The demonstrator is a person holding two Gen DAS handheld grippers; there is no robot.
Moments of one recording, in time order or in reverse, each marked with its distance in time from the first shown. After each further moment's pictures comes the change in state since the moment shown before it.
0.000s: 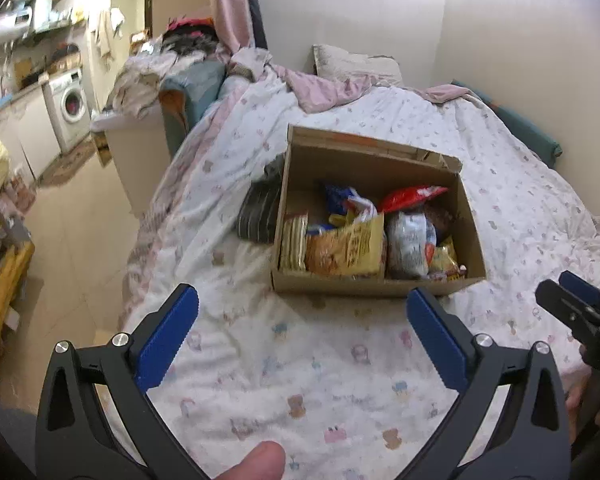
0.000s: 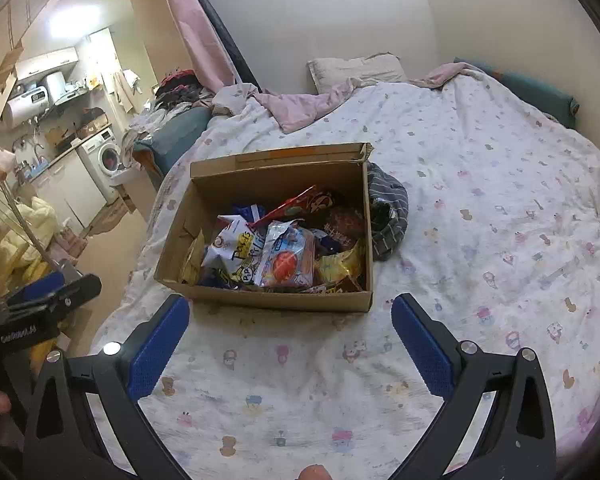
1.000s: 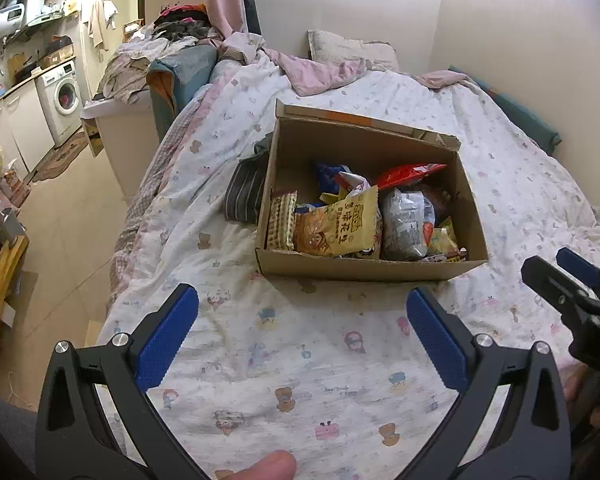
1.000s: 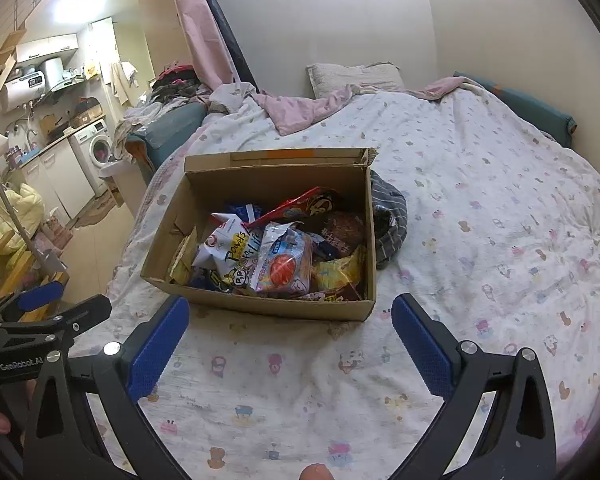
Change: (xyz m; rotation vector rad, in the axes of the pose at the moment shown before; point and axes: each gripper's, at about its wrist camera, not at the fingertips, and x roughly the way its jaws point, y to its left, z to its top) left arm 0.020 -0.010 -0.011 0.027 0.037 -0.002; right arm 0.013 0.012 -0.003 -0.048 -0.018 -0.050
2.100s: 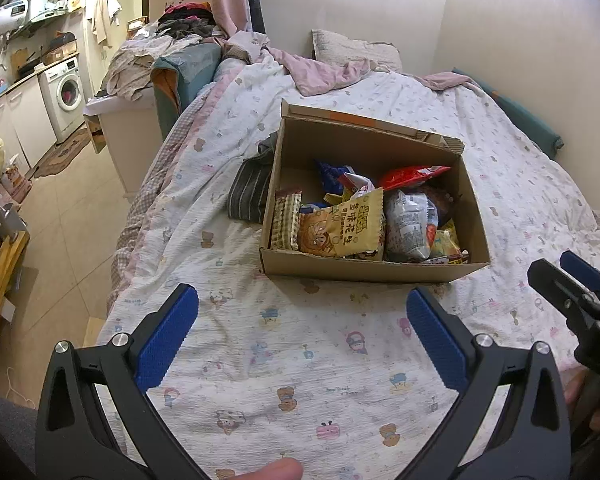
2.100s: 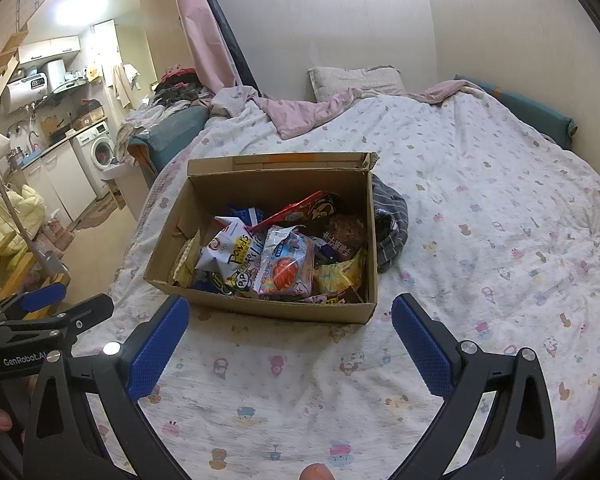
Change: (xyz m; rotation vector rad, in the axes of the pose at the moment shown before) left arm 0.000 0.003 -0.002 -0.002 -0.003 0.003; right arm -0.004 -0.001 0.001 0.001 -0.006 0.005
